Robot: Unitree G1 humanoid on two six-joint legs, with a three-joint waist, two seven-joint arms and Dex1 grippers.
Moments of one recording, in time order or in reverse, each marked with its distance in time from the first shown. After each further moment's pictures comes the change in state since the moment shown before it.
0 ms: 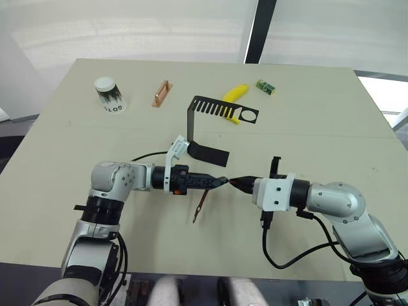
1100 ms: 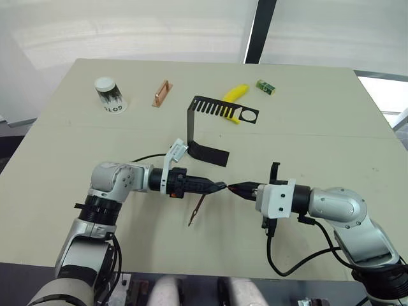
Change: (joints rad) left arm 0.000 0.049 -0.059 0.030 0.010 -0.063 -0.100; right arm 0.048 0.002 -0.014 0.002 0.063 -0.052 0.011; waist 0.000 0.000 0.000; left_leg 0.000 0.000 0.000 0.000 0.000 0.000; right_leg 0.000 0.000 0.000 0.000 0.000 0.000
